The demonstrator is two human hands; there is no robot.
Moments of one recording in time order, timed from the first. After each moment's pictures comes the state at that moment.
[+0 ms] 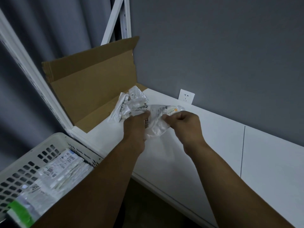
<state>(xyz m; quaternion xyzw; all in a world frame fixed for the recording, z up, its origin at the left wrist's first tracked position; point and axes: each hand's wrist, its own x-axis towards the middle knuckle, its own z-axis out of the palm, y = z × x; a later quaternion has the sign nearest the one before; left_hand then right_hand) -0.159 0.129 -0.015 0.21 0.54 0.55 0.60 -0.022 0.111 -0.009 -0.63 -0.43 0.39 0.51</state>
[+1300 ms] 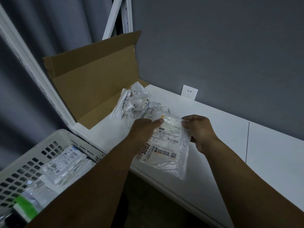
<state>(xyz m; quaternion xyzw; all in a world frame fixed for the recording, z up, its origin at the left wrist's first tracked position) -0.171 0.127 -0.040 0.44 0.59 0.36 0.58 0.013 0.118 -0.030 -0.66 -0.33 0.48 0.46</state>
